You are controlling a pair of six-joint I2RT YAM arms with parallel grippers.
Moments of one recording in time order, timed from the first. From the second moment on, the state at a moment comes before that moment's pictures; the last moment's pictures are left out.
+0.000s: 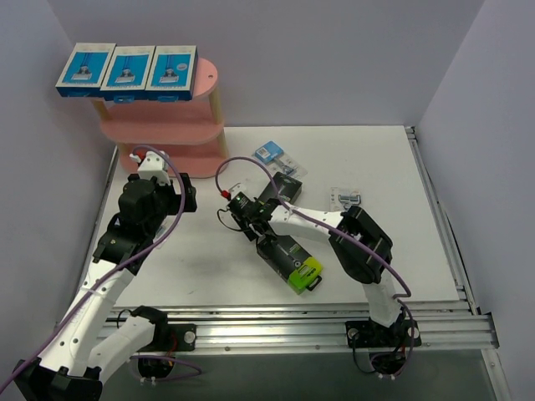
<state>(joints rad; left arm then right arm) -0.33 0.88 0.92 -0.36 -0.20 -0.21 0.93 2.03 1.43 -0.45 0.35 0.19</state>
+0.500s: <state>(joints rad) -0.33 0.88 0.92 -0.36 -0.18 -0.21 0.97 2.04 1.47 -0.46 0.44 0.06</state>
